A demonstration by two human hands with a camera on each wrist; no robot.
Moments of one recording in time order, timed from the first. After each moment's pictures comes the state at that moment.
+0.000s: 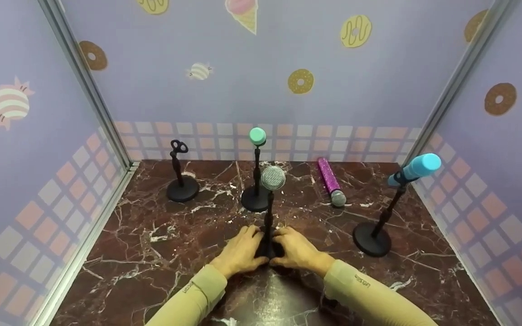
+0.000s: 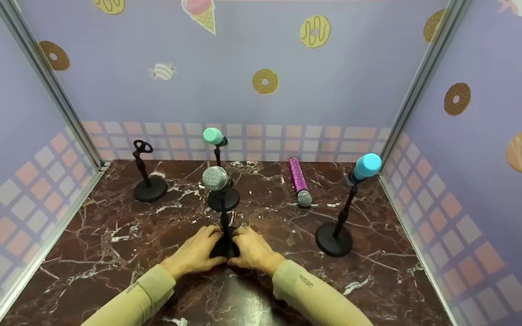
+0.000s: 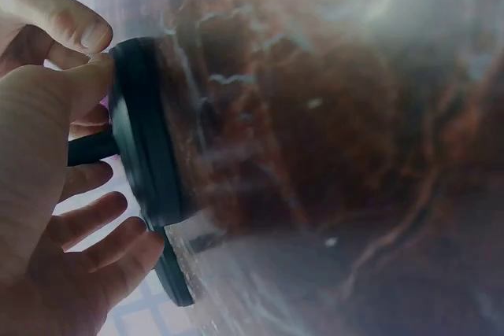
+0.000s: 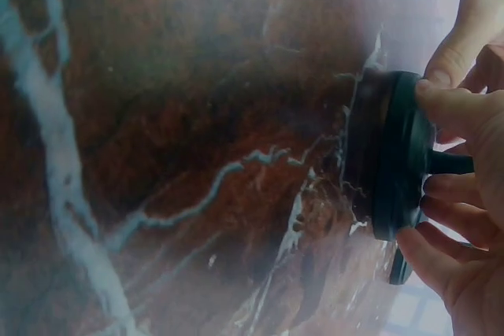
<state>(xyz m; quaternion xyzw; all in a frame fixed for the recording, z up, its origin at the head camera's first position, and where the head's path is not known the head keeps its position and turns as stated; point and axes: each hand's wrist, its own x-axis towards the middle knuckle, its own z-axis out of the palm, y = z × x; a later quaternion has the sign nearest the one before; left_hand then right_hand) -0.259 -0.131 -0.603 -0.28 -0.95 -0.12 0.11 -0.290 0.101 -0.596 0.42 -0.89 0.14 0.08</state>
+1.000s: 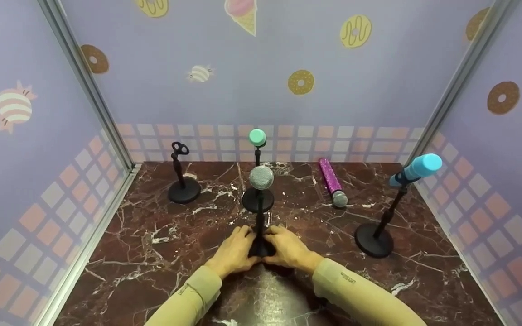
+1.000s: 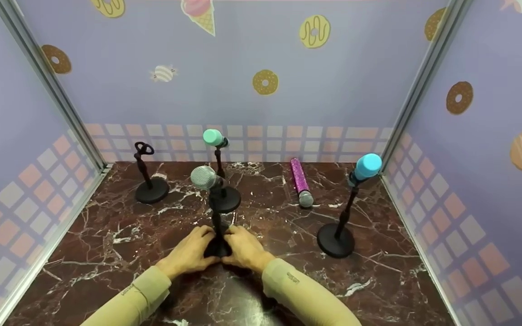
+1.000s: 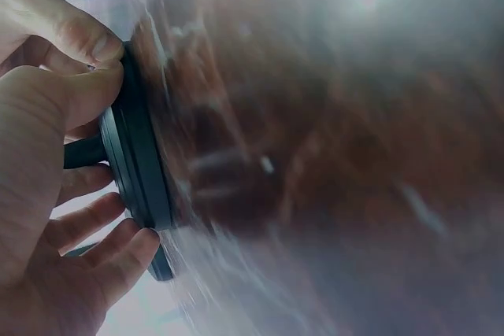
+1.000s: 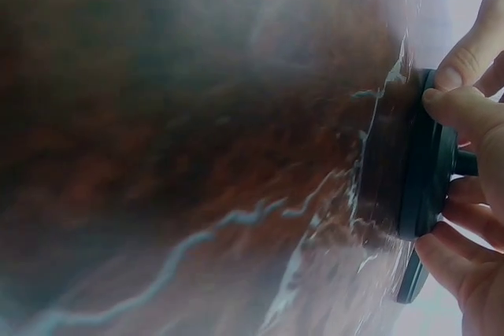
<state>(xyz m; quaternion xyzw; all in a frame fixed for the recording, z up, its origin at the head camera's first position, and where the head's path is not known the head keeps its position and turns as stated) -0.261 -0.146 -0.608 -0.25 -0.95 -0.13 0.13 -0.297 0.075 -0.603 0.41 -0.90 0.15 0.09</state>
